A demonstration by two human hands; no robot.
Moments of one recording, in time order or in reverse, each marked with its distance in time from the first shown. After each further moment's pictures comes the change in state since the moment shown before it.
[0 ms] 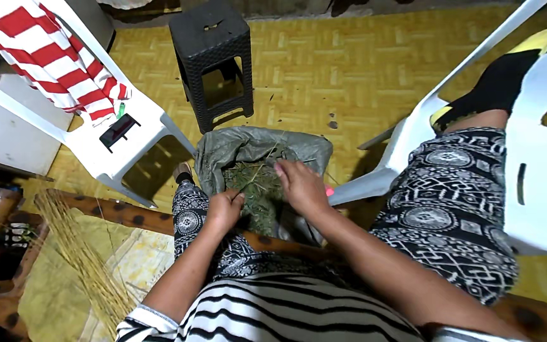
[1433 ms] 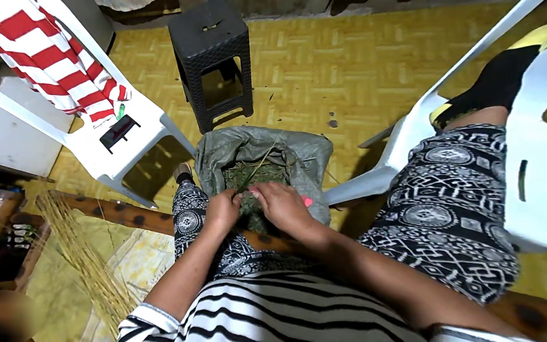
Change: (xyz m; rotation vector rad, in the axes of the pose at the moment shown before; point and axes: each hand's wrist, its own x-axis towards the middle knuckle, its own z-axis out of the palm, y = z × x) left_hand 0.003 0.000 0.006 0.144 0.015 -0.058; right_hand -0.023 -0.028 0.017 -0.010 -0.208 -0.155
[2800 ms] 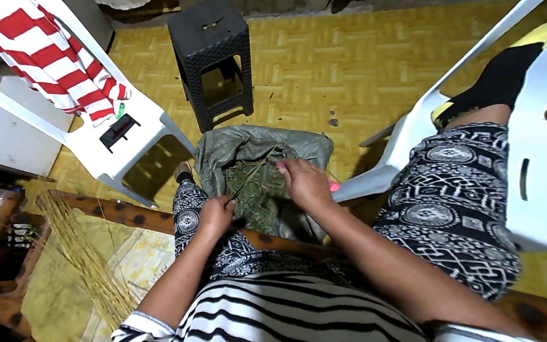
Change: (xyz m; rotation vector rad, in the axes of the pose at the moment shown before) left_hand -0.008 -0.019 -0.006 -0.013 -0.040 -0.009; right_hand 0.018 0.041 -0.021 -0.040 0.159 0.189
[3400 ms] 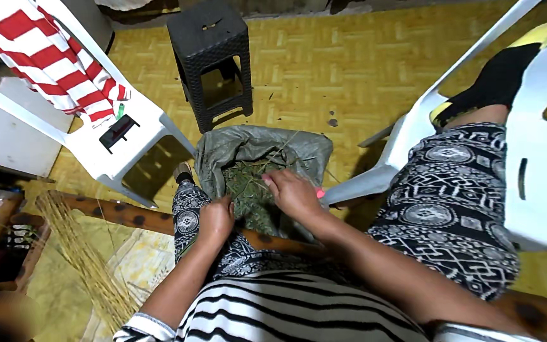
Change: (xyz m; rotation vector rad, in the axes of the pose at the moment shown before) left_hand -0.009 0.004 0.012 0.282 0.129 0.081; right_hand -0.012 -0.019 0.008 0.006 -0.119 -0.070
